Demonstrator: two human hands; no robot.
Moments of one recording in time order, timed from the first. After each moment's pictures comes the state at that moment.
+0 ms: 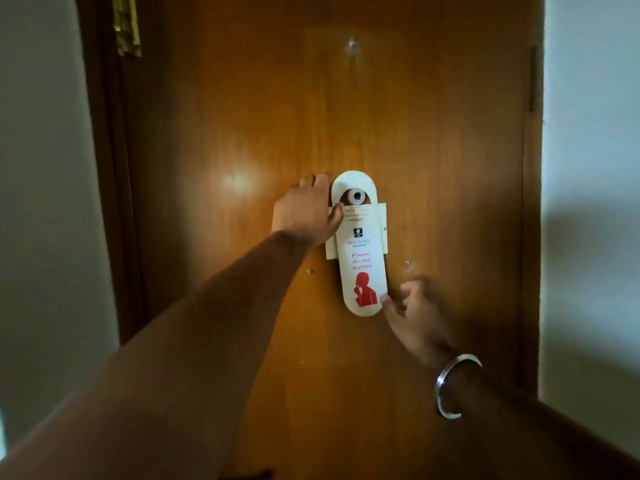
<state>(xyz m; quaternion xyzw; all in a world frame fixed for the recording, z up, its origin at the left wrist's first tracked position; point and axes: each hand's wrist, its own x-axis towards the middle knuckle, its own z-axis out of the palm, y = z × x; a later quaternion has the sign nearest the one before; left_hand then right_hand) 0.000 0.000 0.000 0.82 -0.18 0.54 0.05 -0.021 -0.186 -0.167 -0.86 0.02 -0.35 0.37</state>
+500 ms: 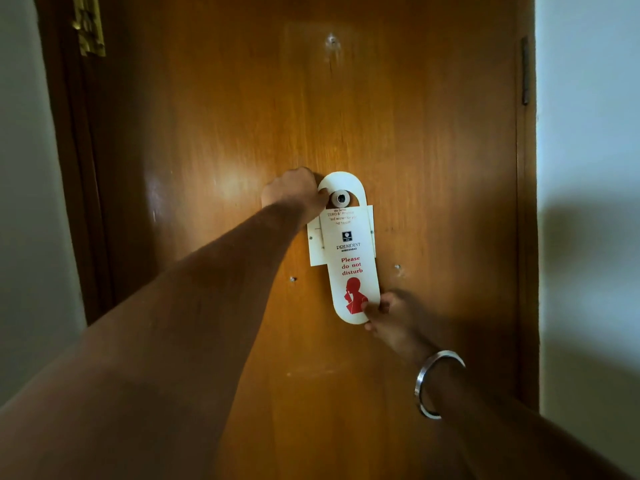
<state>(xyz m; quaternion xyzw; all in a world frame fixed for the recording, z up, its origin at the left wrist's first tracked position) 0.035 -0.021 0.038 0.88 -0.12 0.44 0.11 0.020 -0.186 -0.170 -0.75 -0.04 -0.20 0.62</state>
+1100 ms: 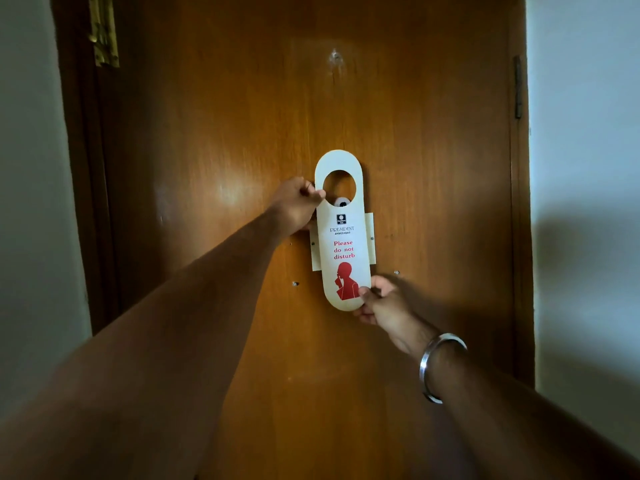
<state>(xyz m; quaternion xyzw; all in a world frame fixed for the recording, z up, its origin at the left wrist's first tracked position) 0.032 -0.007 0.030 0.78 -0.22 0.29 0.51 0.013 -0.181 -0.137 -0.73 -0.09 -0.16 0.65</state>
